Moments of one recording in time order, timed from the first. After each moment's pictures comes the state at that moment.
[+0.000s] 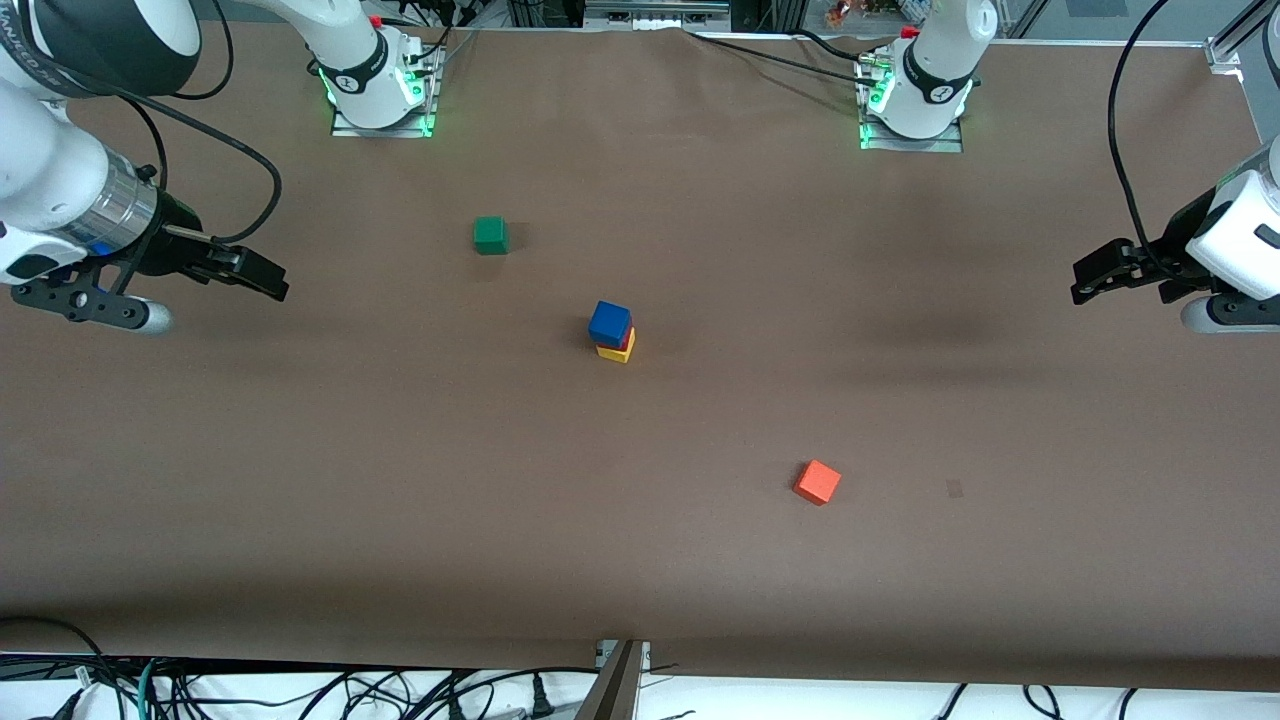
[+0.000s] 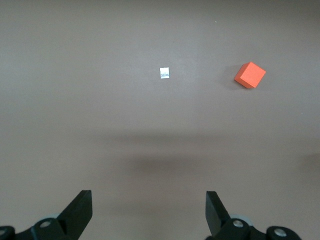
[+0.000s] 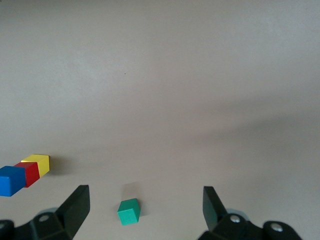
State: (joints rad) left arm 0.12 0.11 -0.16 -1.52 0.03 1.60 -0.08; right arm 0.53 0.13 -0.41 -1.57 0.10 1.64 0.33
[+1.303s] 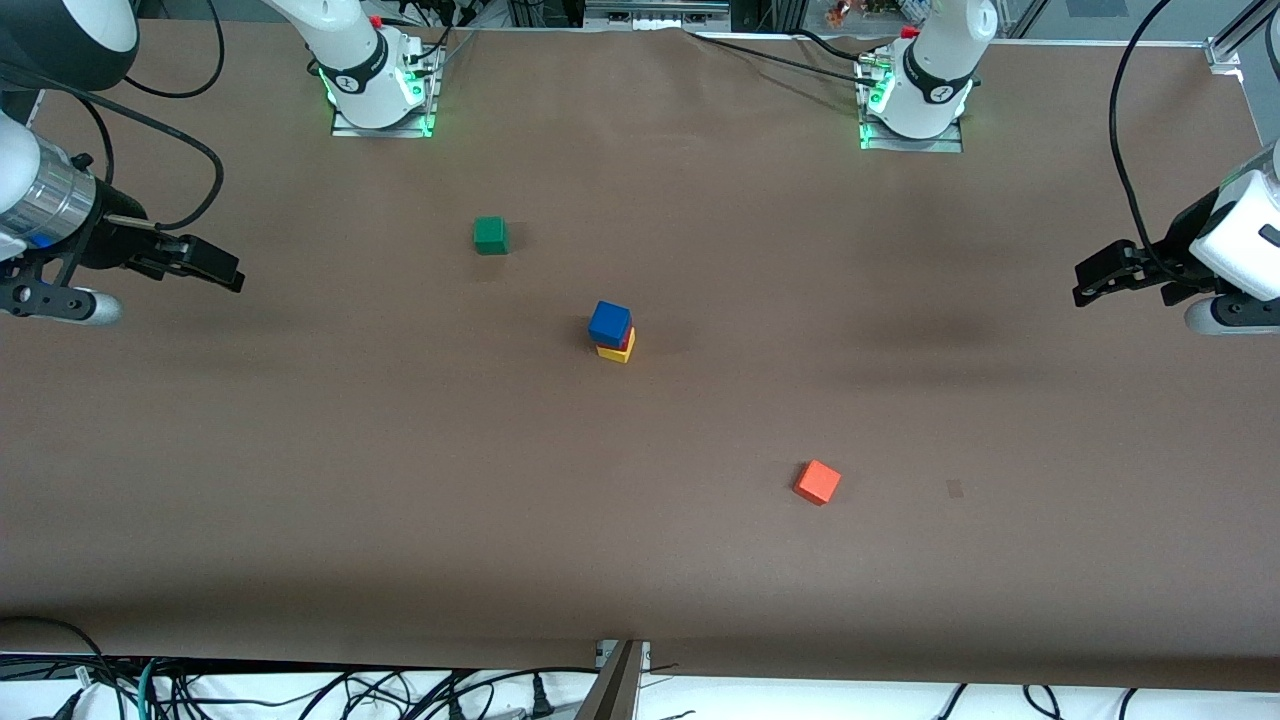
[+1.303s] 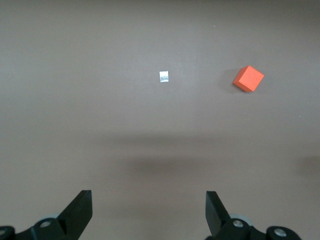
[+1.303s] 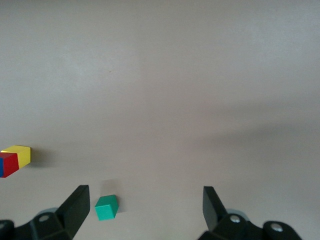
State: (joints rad) left arm 0.12 0.12 -0.16 -1.50 0.03 1.61 -0.08; right arm 0.08 0.10 -0.03 -1.57 0.04 1.61 0.22
